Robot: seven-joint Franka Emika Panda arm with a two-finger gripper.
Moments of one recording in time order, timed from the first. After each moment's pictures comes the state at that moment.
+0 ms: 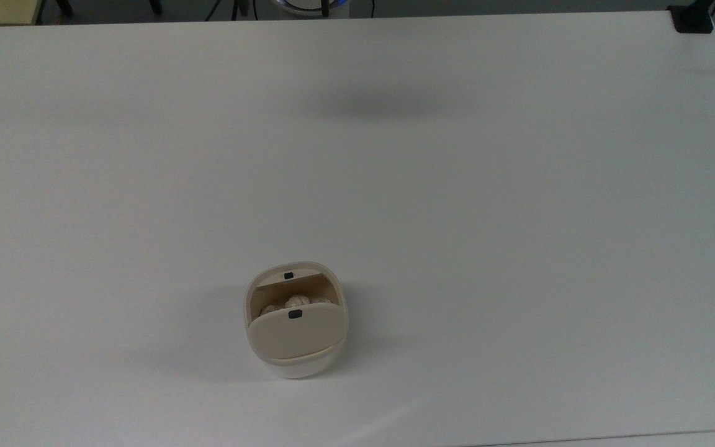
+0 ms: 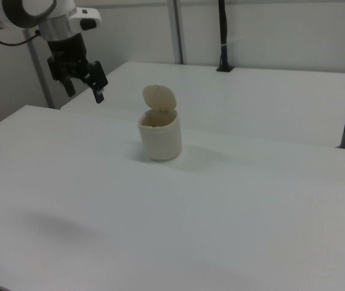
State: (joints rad) arm 0.07 -0.05 -0.03 -1.61 0.02 1.68 0.05
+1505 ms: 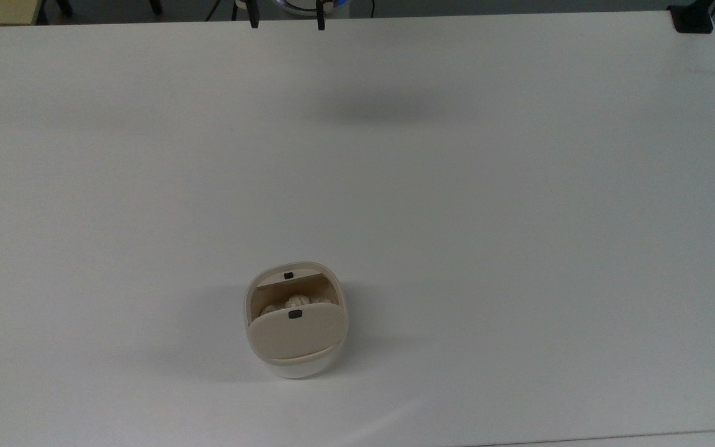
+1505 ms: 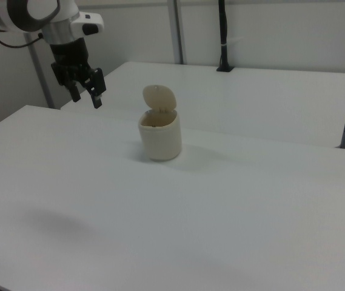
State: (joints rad) arm 0.07 -0.03 -0.03 -1.61 0.03 1.68 0.10
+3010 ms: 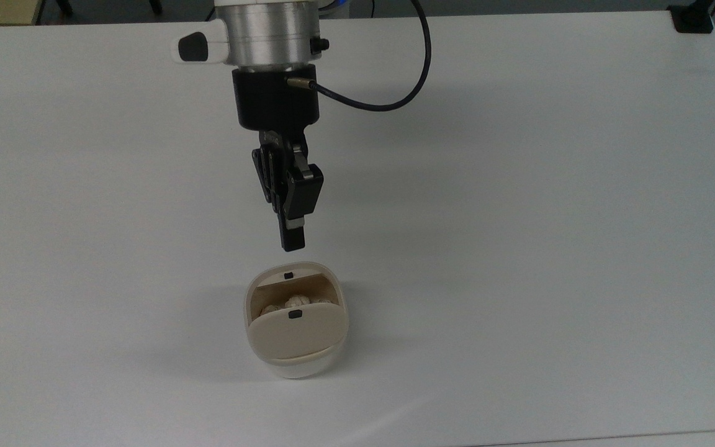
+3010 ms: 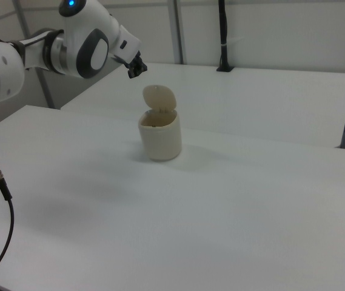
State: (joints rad) arm 0.08 0.38 -0.02 -1.43 0.08 2.60 1.07
